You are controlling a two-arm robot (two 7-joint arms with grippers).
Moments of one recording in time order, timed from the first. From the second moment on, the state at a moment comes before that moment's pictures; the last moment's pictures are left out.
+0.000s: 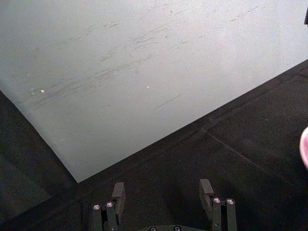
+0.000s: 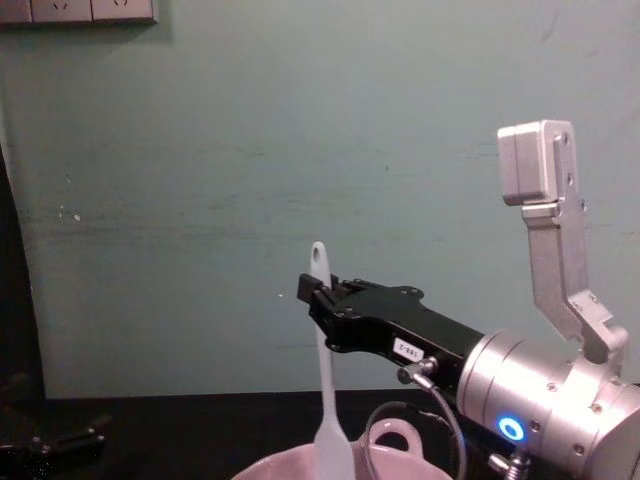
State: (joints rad) left arm -0.20 0.60 0.45 -1.41 -0.25 -0.12 0.03; right arm 0.47 0.13 -0.48 -1.09 0.39 -0.33 0.45
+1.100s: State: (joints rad) left arm -0.20 0.60 0.45 -1.41 -0.25 -0.12 0.03; right arm 0.28 0.33 -0.48 -1.47 0.56 -0.08 0.63
